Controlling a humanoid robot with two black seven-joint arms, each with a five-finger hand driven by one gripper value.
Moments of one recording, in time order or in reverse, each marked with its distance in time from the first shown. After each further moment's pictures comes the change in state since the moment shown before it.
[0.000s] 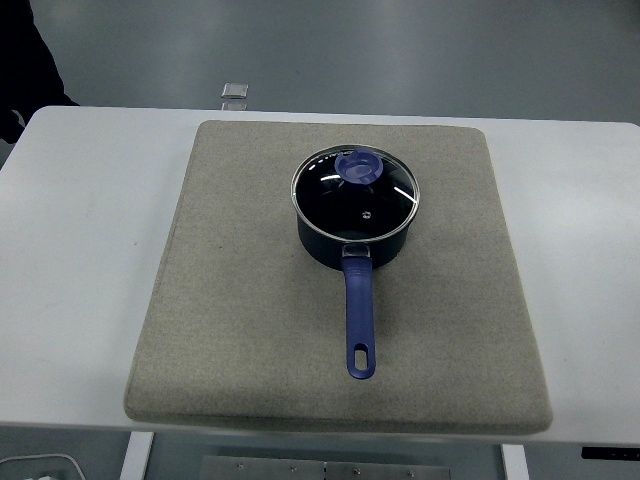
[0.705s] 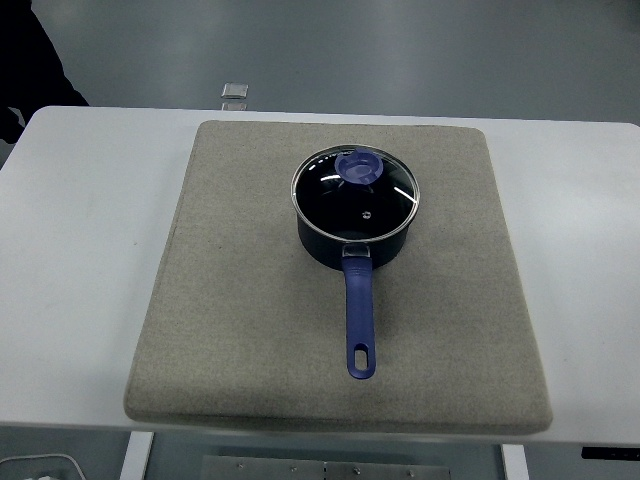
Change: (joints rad) left arm 0.000 0.000 0.000 0.003 0.000 0.000 0.000; right arm 0.006 -0.025 0.000 -0.004 -0.096 0.002 0.003
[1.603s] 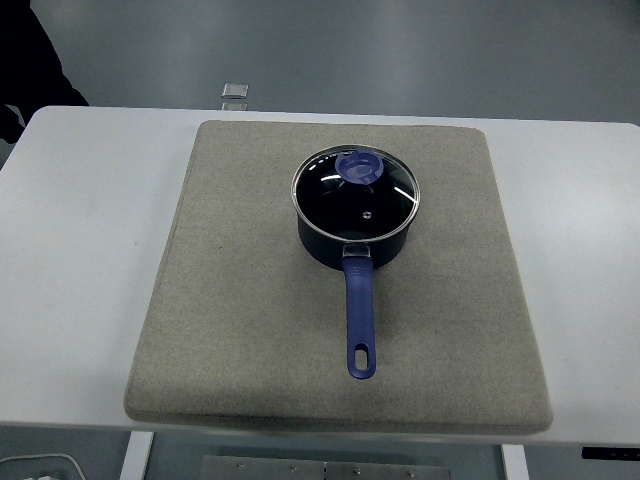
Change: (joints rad) left arm -0.001 0.000 0.000 0.000 0.000 0.000 0.000; right arm 0.040 -0.093 -0.063 0.003 -0.217 0.014 -0.001
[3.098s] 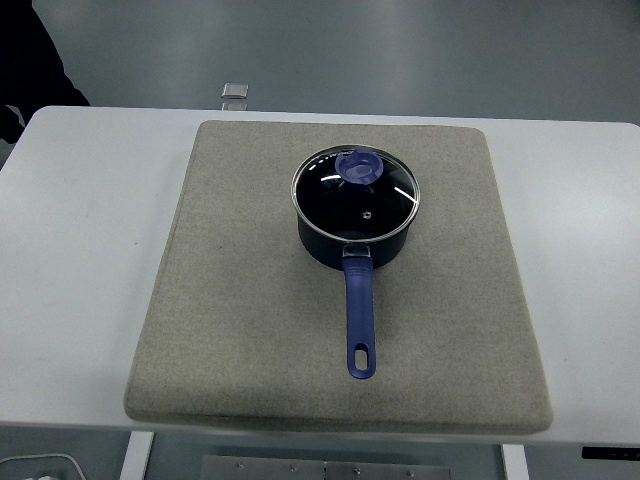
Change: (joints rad) left arm 0.000 0.000 0.000 0.000 0.000 0.000 0.000; right arm 0.328 -0.187 -0.003 0.317 -0.653 0.483 0.061
